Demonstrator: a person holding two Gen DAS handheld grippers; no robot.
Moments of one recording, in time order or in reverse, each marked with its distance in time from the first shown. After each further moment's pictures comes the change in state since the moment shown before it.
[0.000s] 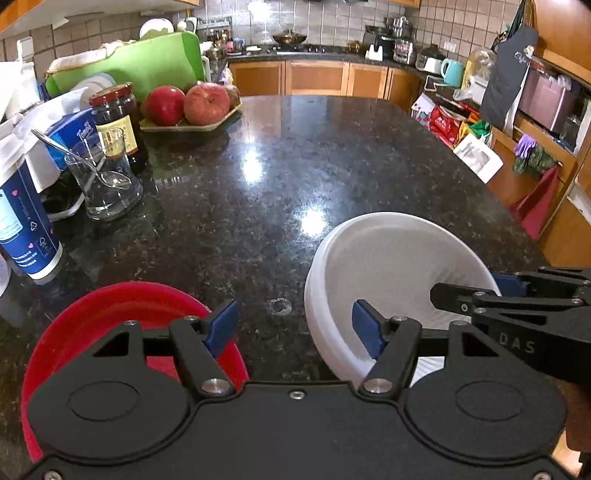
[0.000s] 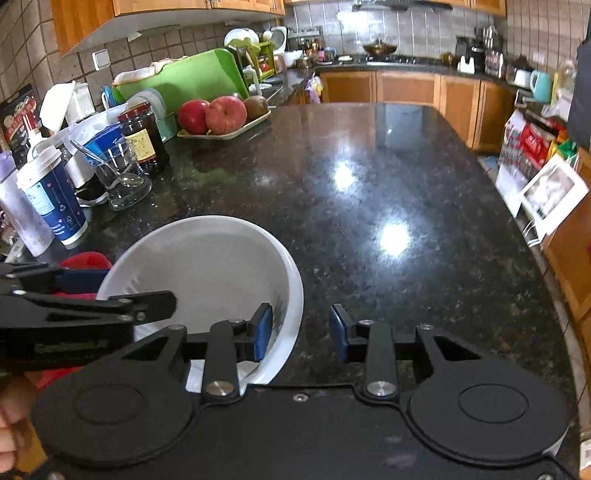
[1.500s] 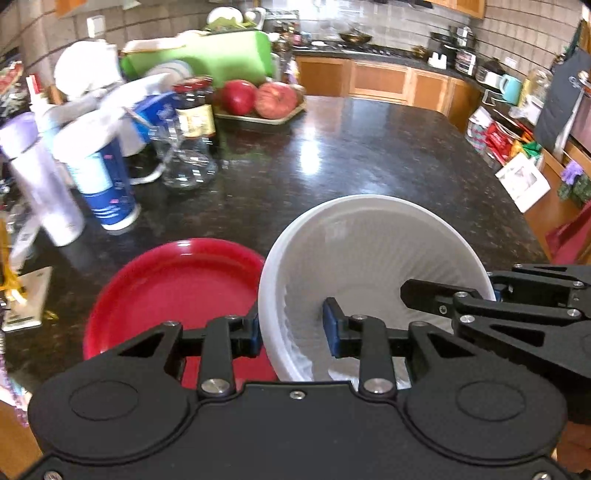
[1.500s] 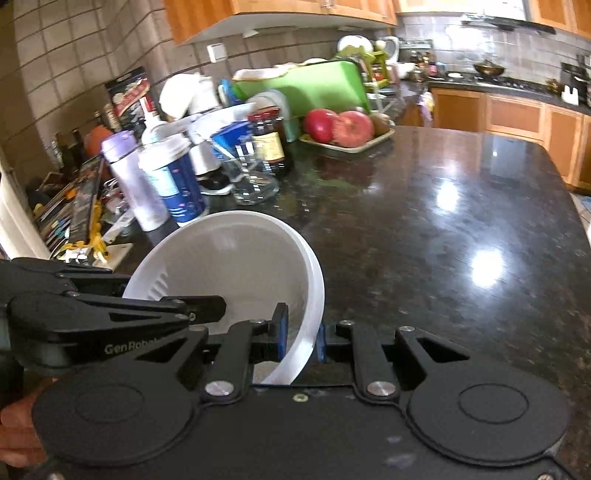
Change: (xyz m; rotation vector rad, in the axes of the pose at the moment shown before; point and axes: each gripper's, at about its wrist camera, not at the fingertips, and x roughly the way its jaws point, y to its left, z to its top) left arm -0.056 0.007 -0.009 -0.149 0.015 0.173; right arm -0.027 0.045 0.012 -0.186 -0.021 0.329
